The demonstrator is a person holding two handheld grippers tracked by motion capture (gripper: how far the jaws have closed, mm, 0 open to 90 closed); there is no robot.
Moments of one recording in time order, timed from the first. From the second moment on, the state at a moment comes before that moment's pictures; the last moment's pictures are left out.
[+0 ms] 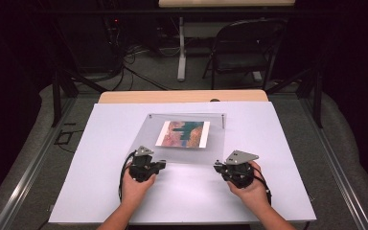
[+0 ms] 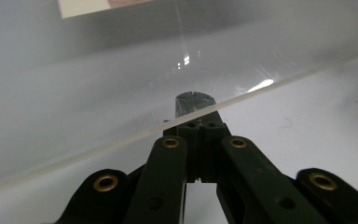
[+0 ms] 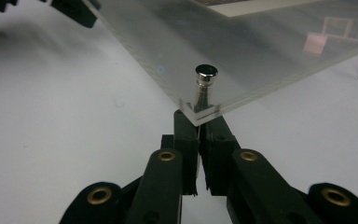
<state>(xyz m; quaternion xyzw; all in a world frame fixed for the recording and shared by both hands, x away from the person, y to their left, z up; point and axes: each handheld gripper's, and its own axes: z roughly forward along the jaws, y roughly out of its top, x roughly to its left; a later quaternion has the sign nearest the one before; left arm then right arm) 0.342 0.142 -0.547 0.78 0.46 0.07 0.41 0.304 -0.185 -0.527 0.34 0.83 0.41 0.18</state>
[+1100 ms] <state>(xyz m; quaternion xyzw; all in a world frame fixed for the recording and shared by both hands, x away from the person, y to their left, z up) 0.366 0.187 -0.548 0.74 0.52 0.10 0.41 0.291 -0.098 -0.536 0.30 0.84 0.45 0.07</state>
